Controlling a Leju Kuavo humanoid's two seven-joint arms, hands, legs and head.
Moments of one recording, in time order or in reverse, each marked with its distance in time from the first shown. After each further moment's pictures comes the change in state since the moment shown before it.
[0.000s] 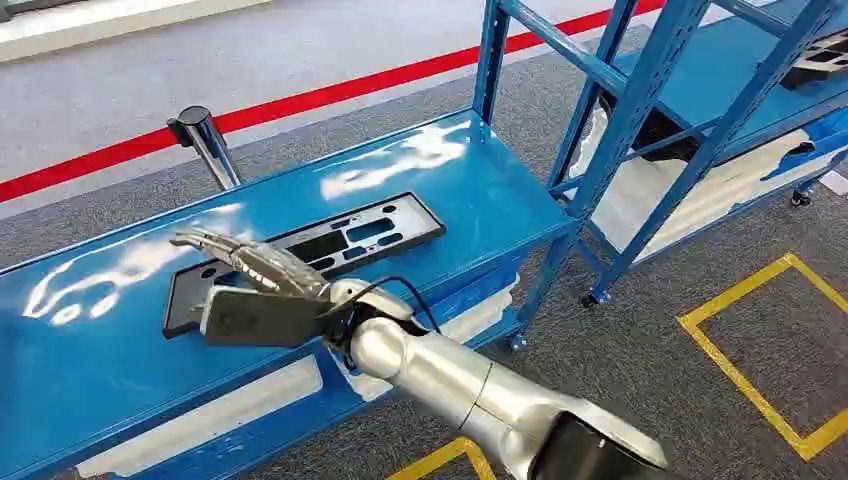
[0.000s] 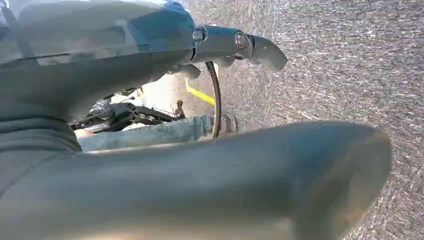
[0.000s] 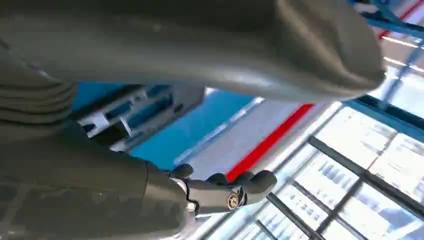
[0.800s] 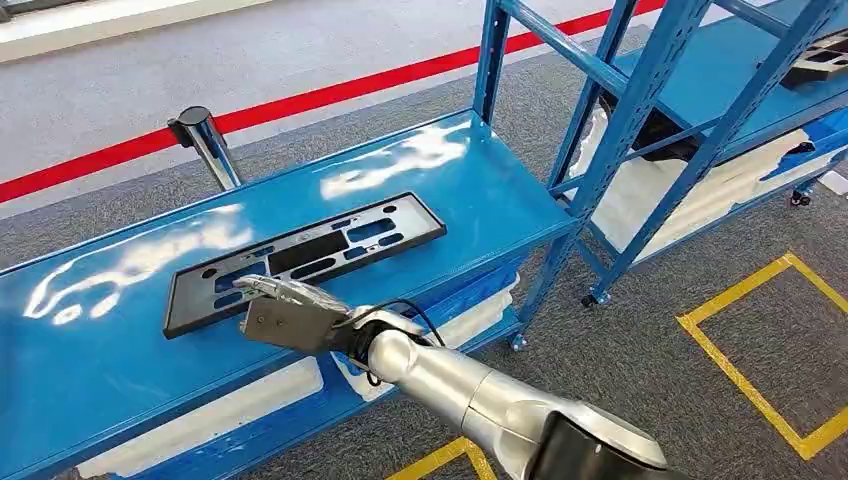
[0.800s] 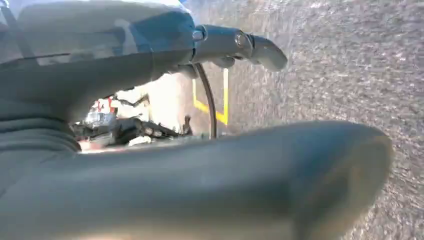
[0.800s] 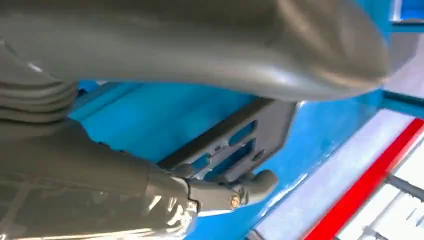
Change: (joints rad) left arm 0.019 0.104 -0.040 0.000 -0.006 0.009 -0.068; right arm -0.008 0.009 0.039 0.253 -0.129 0.059 -0.018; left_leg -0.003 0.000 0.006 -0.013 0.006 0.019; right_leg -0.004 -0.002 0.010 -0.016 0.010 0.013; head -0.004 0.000
